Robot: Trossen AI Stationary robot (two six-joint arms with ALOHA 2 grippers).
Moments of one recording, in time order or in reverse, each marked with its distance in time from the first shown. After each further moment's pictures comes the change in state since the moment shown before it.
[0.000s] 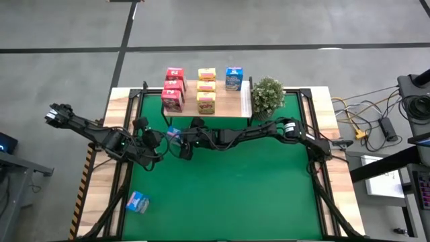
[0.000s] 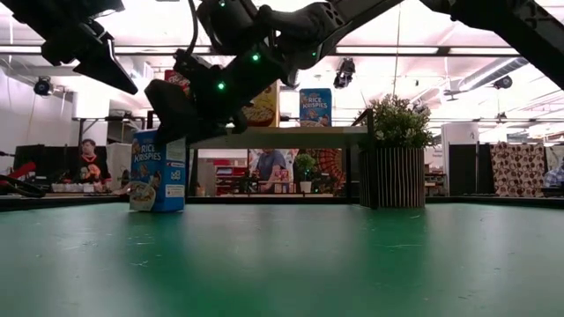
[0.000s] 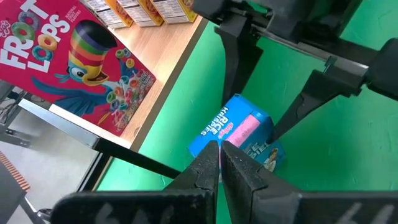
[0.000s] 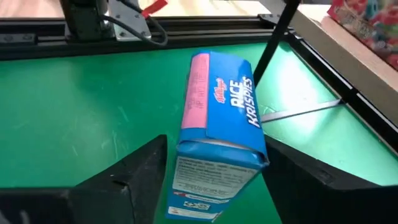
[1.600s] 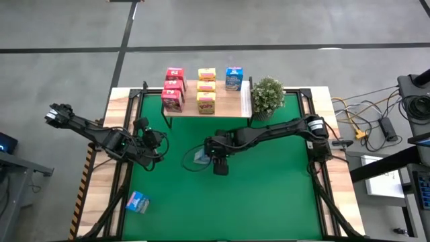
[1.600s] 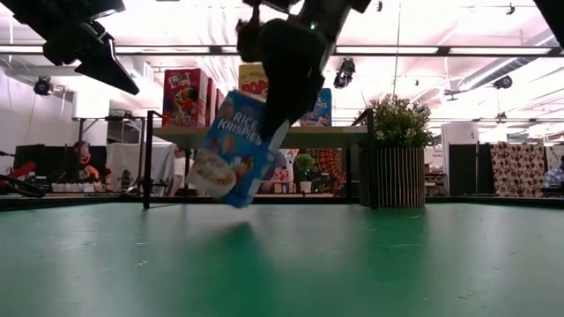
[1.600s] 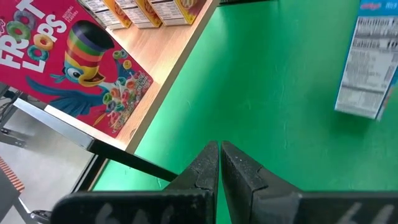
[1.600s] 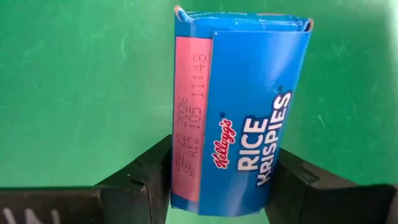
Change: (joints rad) left arm 0.000 0.000 -0.009 0.027 0.000 -0.004; right arm 0.089 -0.302 -0.130 -0.779 -0.306 0.089
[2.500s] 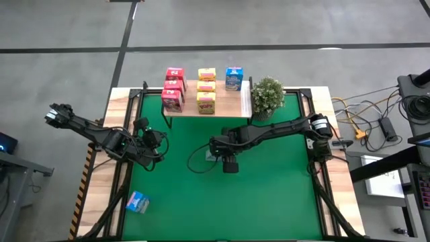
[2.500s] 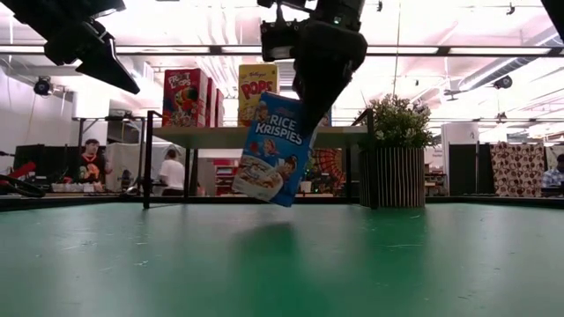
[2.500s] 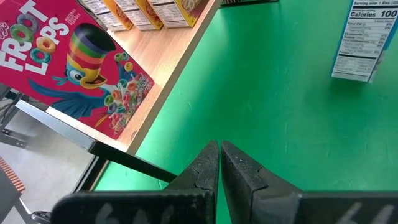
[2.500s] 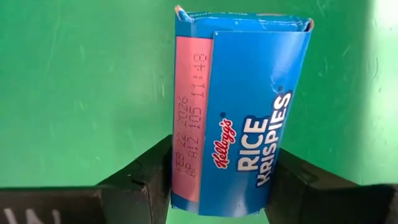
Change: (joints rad) left arm 0.000 0.000 0.000 0.006 -0.007 0.004; right arm 0.001 -0.049 -0.004 -0.190 0.053 -0.091
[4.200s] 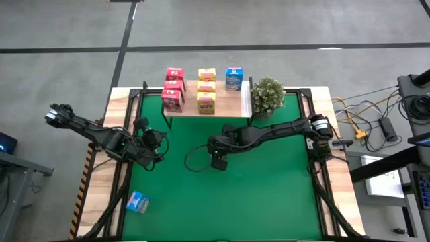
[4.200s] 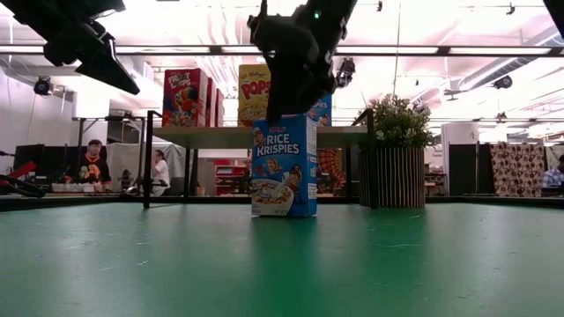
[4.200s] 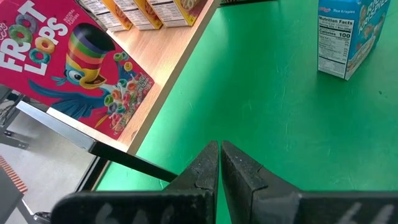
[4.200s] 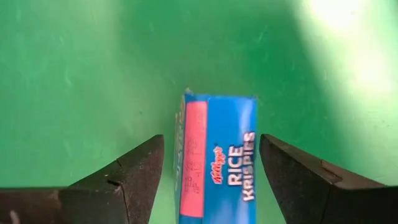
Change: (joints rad) left arm 0.000 0.000 -0.002 -0.001 0.000 0.008; right arm 0.014 -0.014 0.000 0.133 0.160 0.296
